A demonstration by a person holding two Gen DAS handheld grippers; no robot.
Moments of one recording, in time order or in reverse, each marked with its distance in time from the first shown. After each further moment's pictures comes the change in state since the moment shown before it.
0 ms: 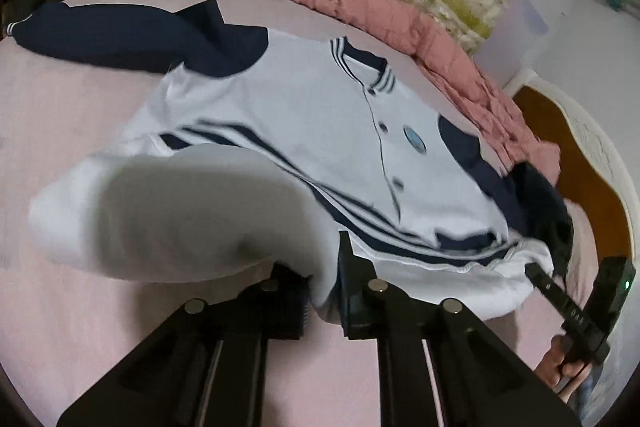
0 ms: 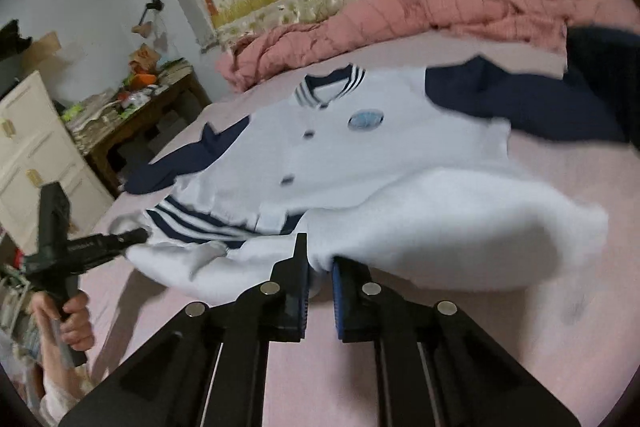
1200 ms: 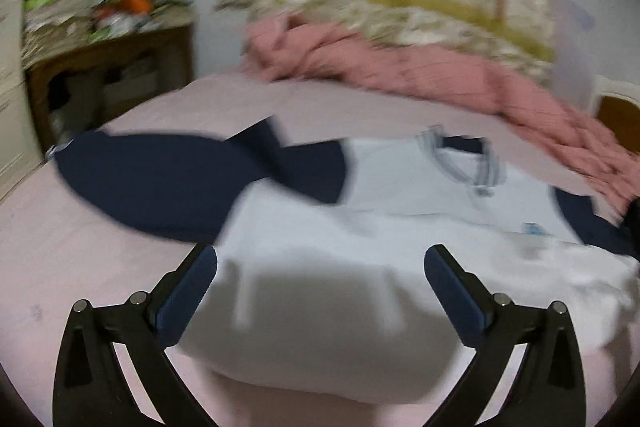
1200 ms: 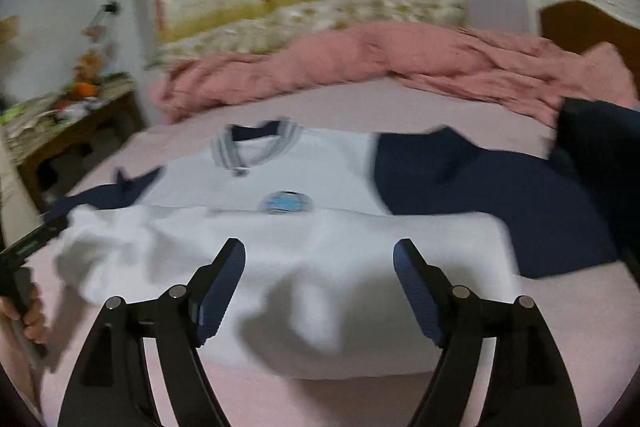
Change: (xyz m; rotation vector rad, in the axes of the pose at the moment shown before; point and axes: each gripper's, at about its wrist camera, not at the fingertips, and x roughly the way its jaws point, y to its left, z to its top) left arm 0.062 0.031 0.091 0.135 -0.324 0.412; right arm 0.089 -0.056 0.087 -0.057 -0.119 -0.266
